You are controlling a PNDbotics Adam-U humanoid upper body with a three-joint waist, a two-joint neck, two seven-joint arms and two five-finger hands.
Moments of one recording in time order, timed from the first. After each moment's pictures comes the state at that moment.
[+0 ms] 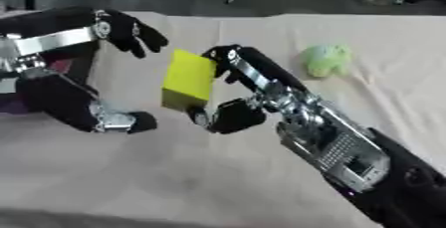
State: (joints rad) left arm -0.98 0.74 -0.66 -1.99 -0.22 0.57 -0.48; right arm -0.68 -0.54 0.60 -1.98 0.14 0.60 0.05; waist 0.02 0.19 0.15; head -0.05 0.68
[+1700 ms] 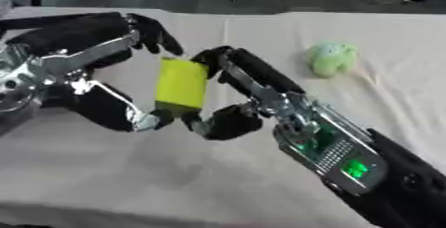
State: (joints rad) left arm -0.99 0.66 -0.72 -1.99 -0.43 0.69 -0.49; right arm -0.69 -0.53 0.63 -1.98 0.21 0.53 0.09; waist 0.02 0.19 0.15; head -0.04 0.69
